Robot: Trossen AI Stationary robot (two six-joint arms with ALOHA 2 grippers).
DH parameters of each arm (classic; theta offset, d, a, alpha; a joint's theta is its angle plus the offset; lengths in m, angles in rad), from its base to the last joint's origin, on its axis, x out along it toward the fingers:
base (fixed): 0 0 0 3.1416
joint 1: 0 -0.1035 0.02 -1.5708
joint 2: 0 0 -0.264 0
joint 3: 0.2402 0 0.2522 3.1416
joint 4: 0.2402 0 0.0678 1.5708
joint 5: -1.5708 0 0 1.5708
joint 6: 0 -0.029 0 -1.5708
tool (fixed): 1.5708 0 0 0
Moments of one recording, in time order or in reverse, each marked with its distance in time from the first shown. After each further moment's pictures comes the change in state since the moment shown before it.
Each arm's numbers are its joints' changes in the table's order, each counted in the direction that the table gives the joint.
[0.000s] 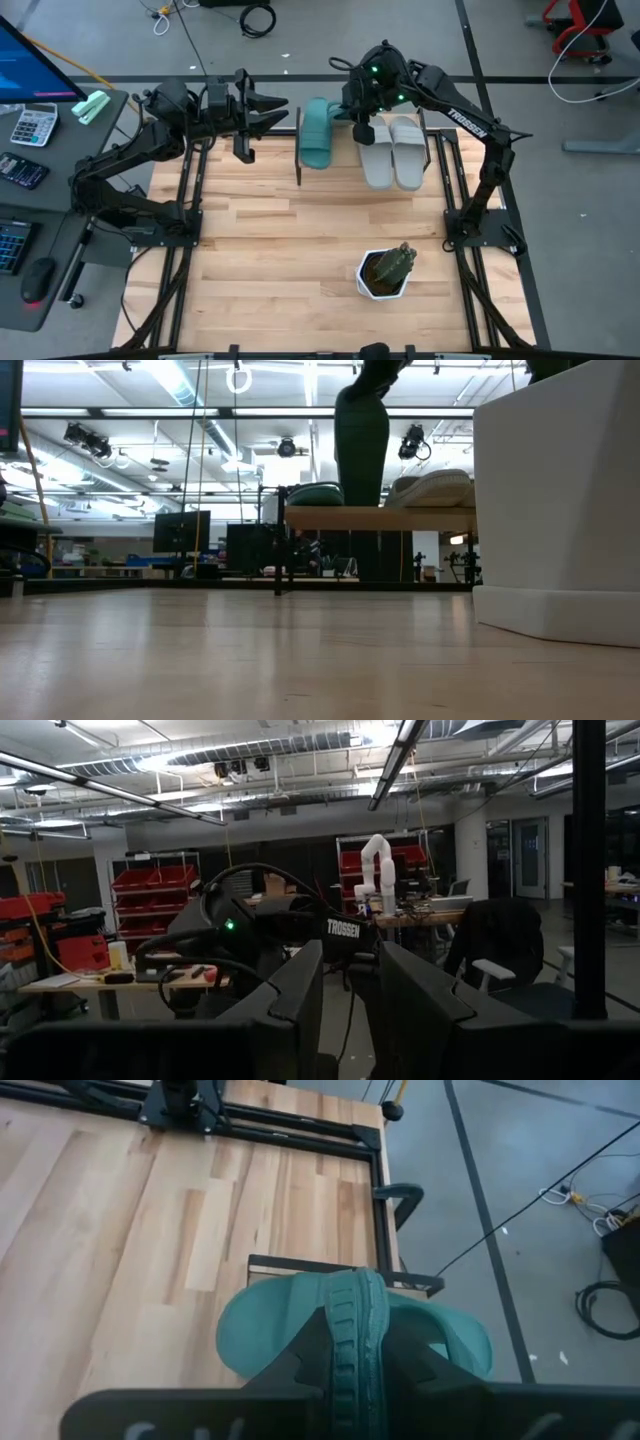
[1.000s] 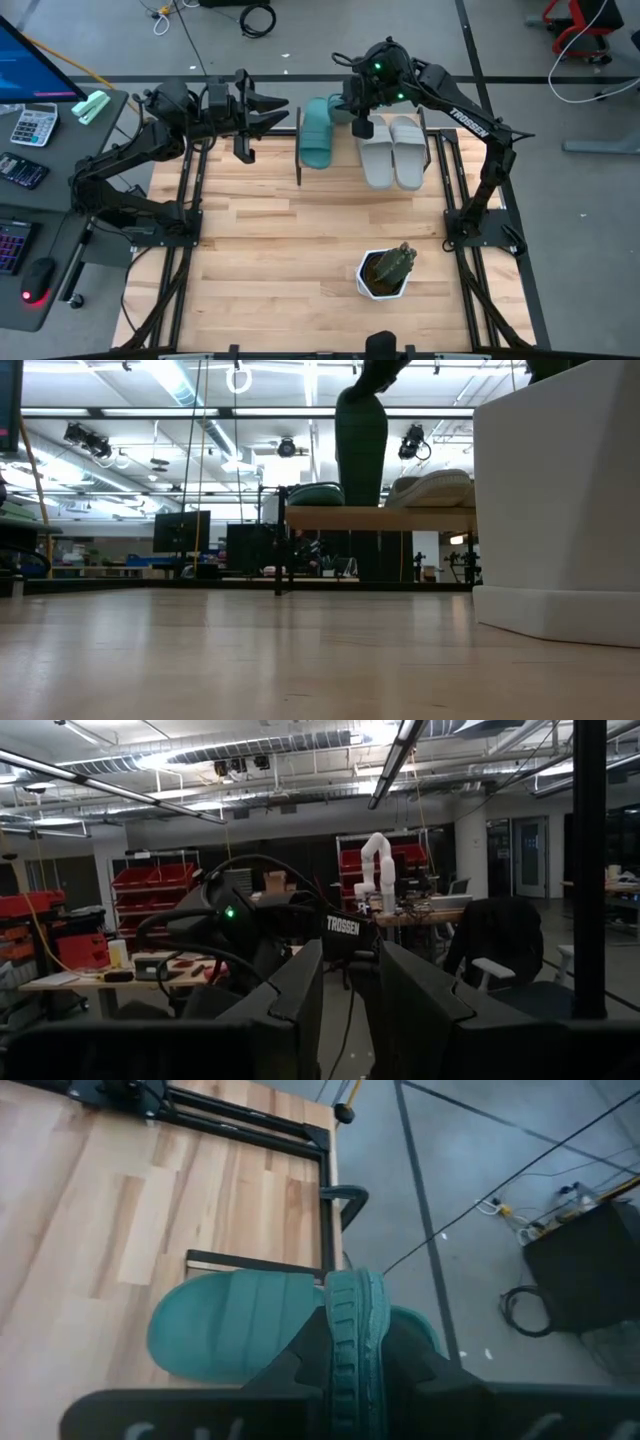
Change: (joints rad) left arm 0.000 0.000 0.000 0.005 0.000 0.000; right arm 0.019 0.002 0.001 -0.038 -0.136 0.091
